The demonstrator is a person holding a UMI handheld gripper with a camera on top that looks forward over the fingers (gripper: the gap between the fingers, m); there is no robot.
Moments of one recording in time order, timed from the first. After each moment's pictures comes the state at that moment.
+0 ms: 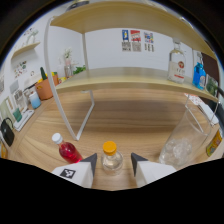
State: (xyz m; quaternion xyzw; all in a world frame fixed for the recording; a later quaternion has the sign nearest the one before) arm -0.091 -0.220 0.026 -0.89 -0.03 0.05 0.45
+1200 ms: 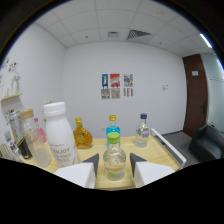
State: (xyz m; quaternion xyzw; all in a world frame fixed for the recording) arm 0.119 -0.112 0.370 -0.78 0.03 0.00 0.62
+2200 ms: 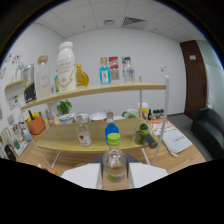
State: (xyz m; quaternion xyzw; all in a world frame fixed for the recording) arm 0.129 -0.230 0.205 -0.82 0.04 0.03 0.57
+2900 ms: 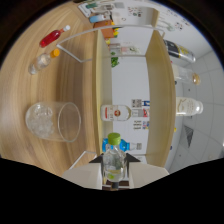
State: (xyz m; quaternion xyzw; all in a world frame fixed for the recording) arm 0.124 -0.191 0.198 -0.57 -0.51 -0.48 0.43
